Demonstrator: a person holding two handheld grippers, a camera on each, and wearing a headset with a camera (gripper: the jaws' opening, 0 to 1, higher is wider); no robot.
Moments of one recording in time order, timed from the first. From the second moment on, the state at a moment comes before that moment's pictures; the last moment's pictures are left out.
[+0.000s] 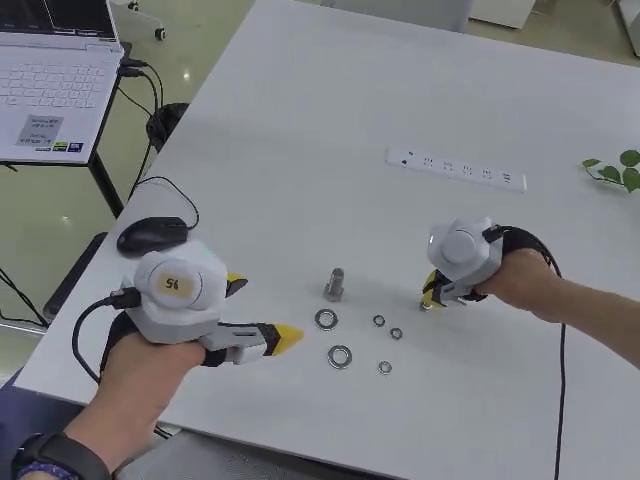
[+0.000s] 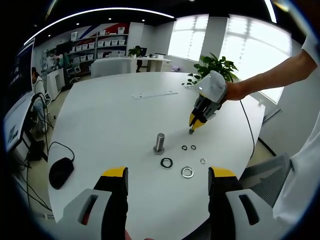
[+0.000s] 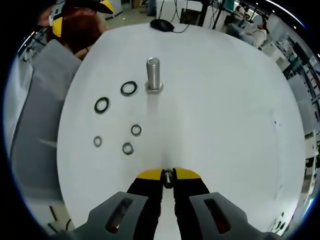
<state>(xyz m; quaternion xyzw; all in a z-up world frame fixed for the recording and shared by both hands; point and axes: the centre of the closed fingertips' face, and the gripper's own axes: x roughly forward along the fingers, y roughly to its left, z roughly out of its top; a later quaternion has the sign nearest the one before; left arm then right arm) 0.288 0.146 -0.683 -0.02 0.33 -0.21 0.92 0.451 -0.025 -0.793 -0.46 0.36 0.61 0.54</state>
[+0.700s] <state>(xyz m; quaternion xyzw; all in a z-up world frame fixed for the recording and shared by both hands) 0.287 0.144 -0.684 -0.02 0.33 -0.21 0.92 0.449 -0.029 -0.794 -0.44 0.36 0.61 0.55</state>
